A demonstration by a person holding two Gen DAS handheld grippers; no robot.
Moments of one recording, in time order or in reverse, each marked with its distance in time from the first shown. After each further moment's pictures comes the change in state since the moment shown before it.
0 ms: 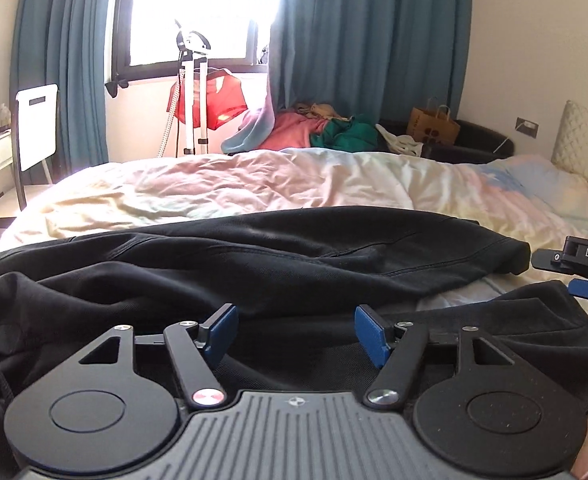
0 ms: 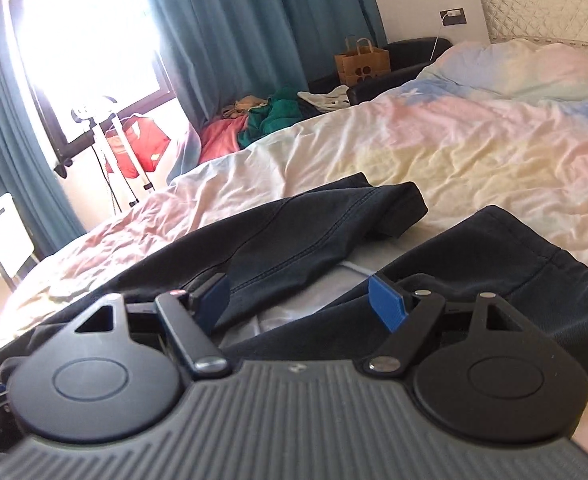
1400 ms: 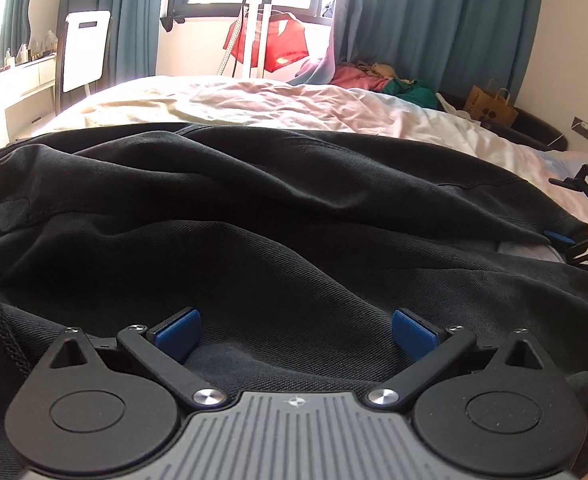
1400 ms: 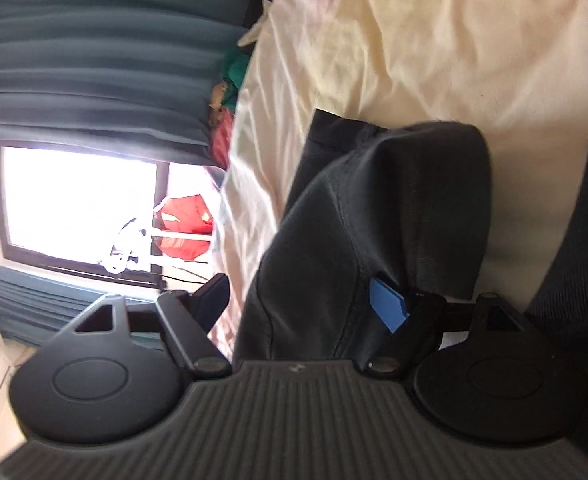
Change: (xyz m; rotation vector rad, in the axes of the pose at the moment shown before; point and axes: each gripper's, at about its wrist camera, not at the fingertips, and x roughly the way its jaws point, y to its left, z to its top) left arm 0.047 0.037 -0.051 -0.147 0.155 0.090; right arm 0.242 -0.133 0.039 0.867 0.269 0.344
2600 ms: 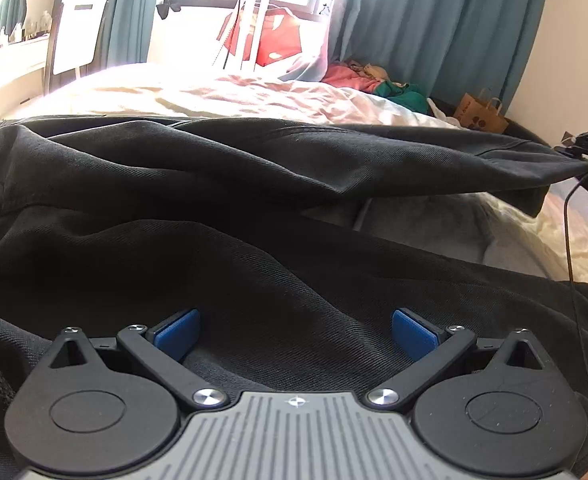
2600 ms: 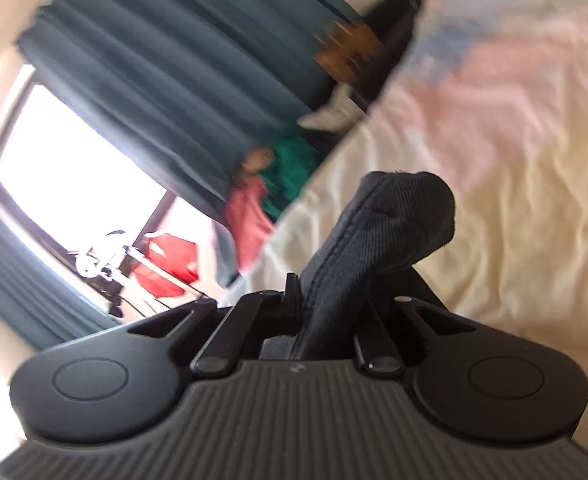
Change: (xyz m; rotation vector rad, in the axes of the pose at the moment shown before) left arm 0.004 0.002 0.004 -0.070 0.005 -0.076; right arm -0.018 0.119 0.039 -0.538 -0.359 0.016
